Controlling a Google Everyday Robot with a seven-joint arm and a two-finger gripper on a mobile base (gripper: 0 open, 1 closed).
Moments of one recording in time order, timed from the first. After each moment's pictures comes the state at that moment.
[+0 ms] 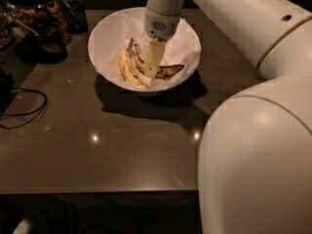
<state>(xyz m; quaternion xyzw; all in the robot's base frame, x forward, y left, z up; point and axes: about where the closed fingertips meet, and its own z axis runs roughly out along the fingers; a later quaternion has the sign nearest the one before) 0.647 -0.017 0.888 -0.62 0.78 0.04 0.08</state>
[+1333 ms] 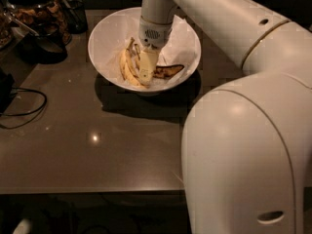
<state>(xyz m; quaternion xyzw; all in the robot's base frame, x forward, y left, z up) 0.649 0.002 0.859 -0.63 0.77 0.06 0.06</state>
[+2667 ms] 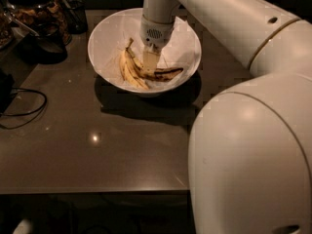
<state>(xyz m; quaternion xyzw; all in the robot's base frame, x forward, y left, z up) 0.649 -0.003 0.866 -0.64 0.77 0.05 0.07</state>
